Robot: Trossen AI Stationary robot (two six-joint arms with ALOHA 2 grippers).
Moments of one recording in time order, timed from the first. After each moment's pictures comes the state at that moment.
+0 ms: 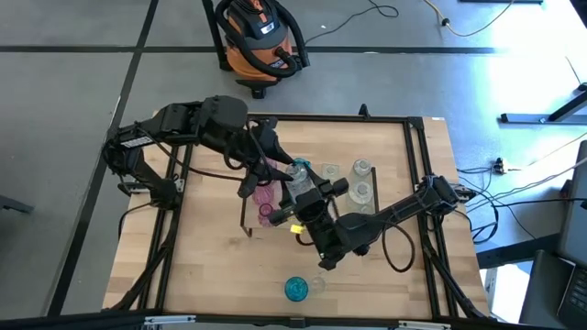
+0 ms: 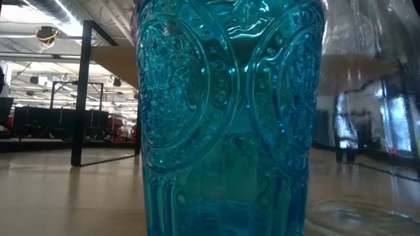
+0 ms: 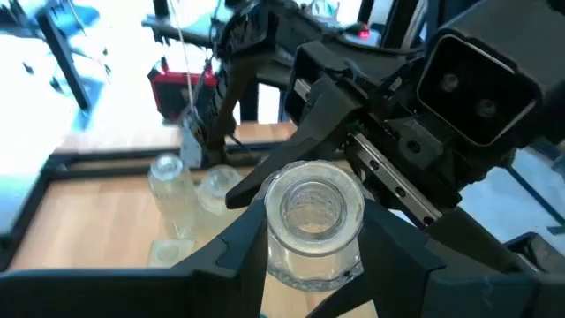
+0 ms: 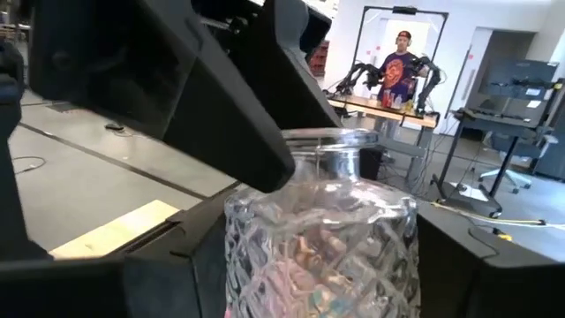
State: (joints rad) left arm -0.03 1.59 2.08 -0.93 0.18 -0.02; right arm 0.47 2.01 1.96 0.56 1.57 -0.59
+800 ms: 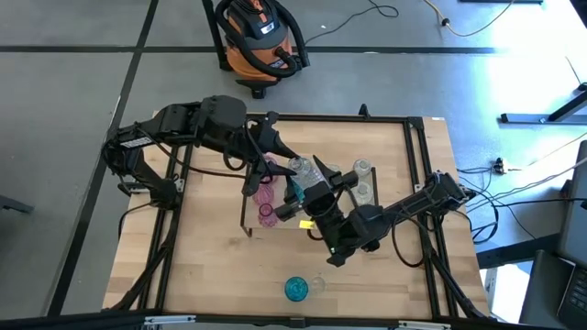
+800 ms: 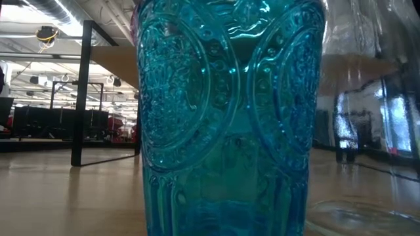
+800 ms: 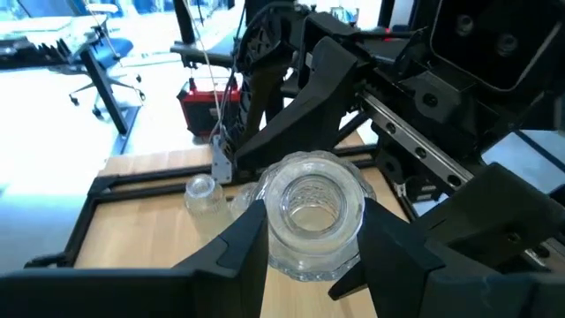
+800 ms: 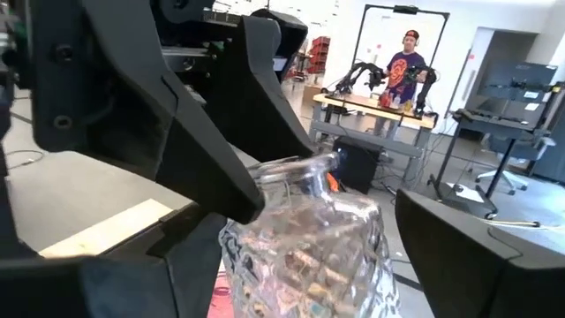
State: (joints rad) left arm -0.02 1.59 2.08 -0.90 0.10 0.06; right arm 0.49 1.96 1.96 0.59 1.57 -0.69
